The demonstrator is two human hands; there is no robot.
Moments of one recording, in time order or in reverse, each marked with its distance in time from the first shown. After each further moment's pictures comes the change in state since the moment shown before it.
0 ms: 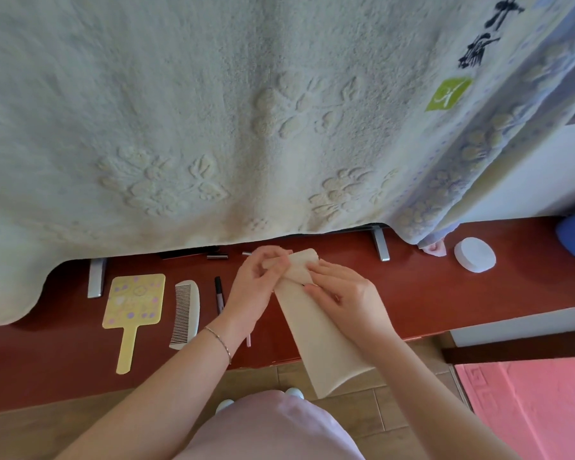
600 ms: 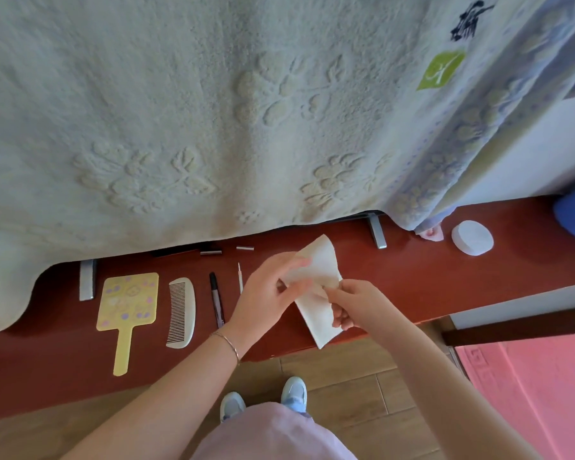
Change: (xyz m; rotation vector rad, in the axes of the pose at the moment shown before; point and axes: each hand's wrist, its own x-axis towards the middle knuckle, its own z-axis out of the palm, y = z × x) left_hand 0.000 -0.030 0.002 0.557 -0.188 0.423; right_hand -0.001 0.006 -0.016 0.483 -0.402 0.939
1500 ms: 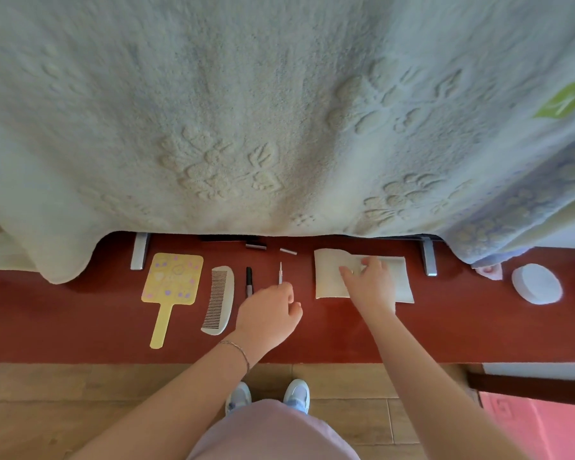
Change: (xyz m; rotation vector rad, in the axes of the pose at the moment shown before) left_hand -0.028 -0.032 -0.025 0.740 -0.083 -0.428; right_hand 0.096 -0.004 0.043 -0.481 0.489 -0.194
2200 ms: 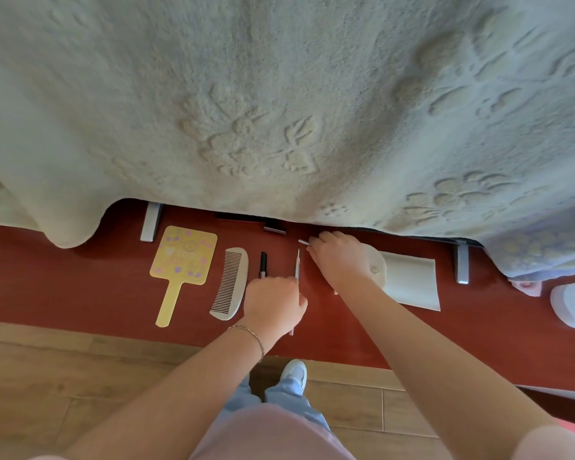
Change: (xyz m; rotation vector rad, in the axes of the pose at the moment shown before) left_hand 0.015 -0.014 0.013 0.353 -0.052 -0.042; right_hand 0.029 -0.054 0.057 -0.730 0.079 -0.966
